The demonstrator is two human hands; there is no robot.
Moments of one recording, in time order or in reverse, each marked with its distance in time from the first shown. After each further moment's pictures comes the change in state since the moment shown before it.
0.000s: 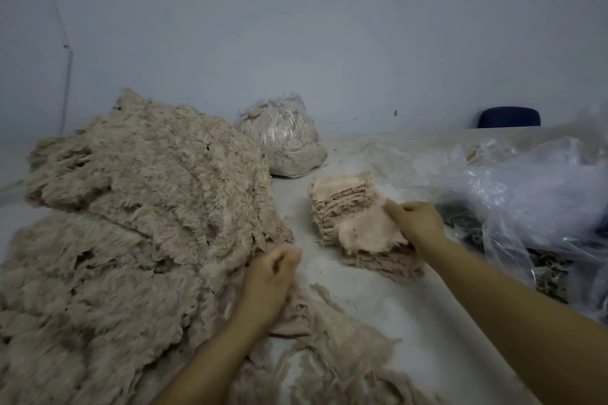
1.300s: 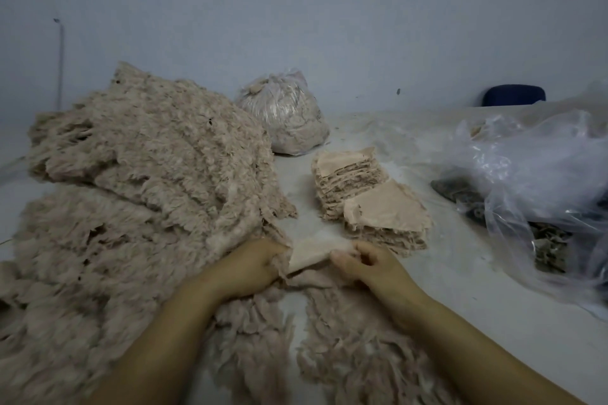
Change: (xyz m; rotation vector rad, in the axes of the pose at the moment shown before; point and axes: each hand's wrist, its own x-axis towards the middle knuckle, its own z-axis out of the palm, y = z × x) left_hand 0.009 0.005 -0.049 0.592 -0.624 0.054; right_hand -0.142 0.006 0.016 0.394 -0.661 -0.112
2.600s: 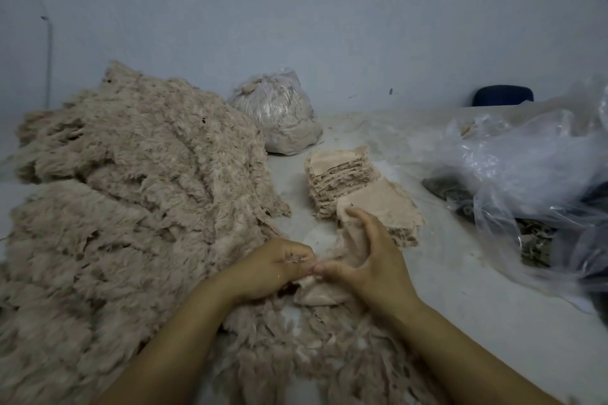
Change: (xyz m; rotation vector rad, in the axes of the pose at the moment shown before) left_hand 0.002 0.026 0.016 -0.397 -0.062 0.182; right_hand -0.003 -0.004 0.004 -0.461 0.309 -0.265
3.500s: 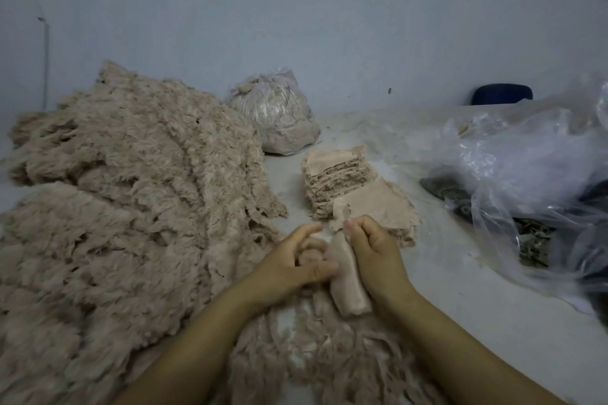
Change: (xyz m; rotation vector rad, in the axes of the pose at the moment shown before) left_hand 0.014 -0.004 0.028 -0.319 0.182 -0.076; right_hand 0.016 0.003 0.002 0.276 0.133 0.094
